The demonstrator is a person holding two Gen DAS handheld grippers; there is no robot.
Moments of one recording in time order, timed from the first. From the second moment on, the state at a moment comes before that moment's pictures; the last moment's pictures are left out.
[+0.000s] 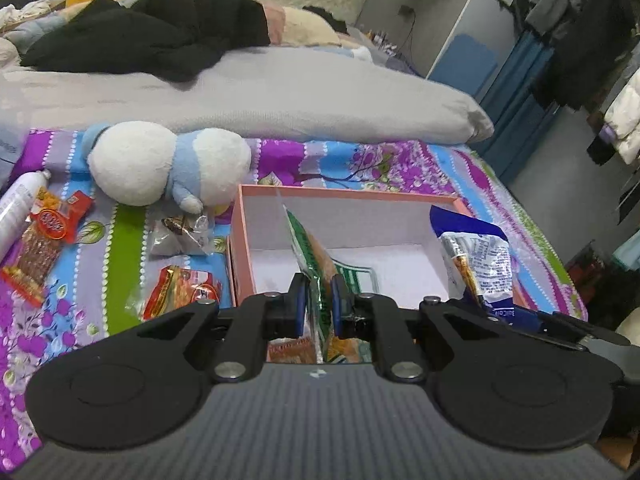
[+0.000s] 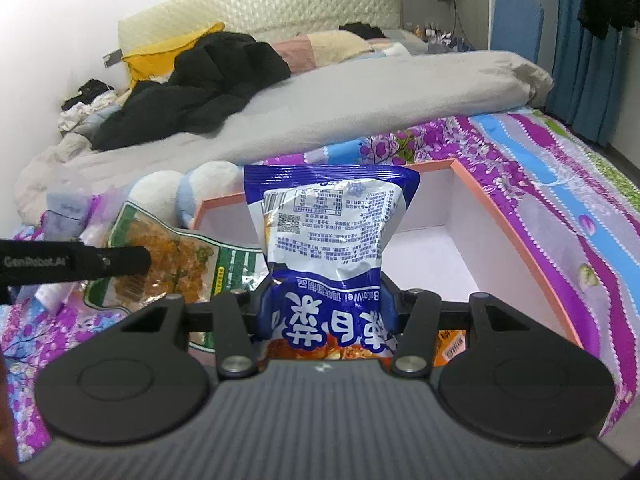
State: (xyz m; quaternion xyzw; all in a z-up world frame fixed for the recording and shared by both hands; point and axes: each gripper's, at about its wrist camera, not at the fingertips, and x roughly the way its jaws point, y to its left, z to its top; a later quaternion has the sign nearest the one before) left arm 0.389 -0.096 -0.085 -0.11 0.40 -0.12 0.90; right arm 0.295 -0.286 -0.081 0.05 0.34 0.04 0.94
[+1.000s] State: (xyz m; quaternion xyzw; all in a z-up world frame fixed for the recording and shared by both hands) left arm 0.348 -0.086 -0.056 -0.08 0.38 -0.12 0.91; right arm 0.275 -0.280 -0.078 0.07 0.35 0.04 0.93
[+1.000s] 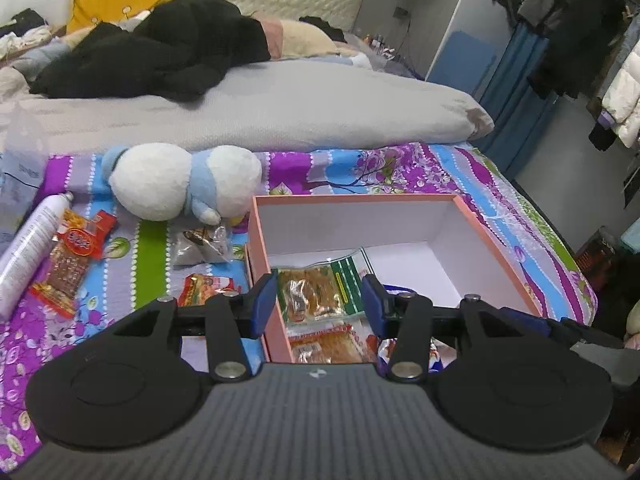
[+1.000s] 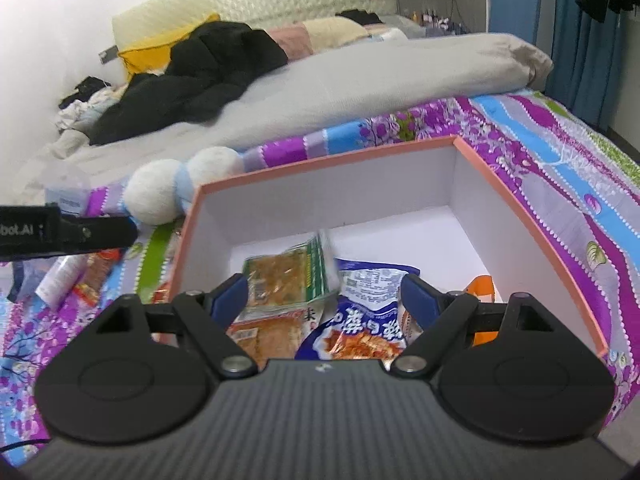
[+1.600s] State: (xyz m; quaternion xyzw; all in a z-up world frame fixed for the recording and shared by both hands) left arm 0.218 -0.042 -0.016 -0.09 0.35 -0.11 0.93; right arm 0.171 -0.261 -0.042 0.07 0.31 0.05 0.95
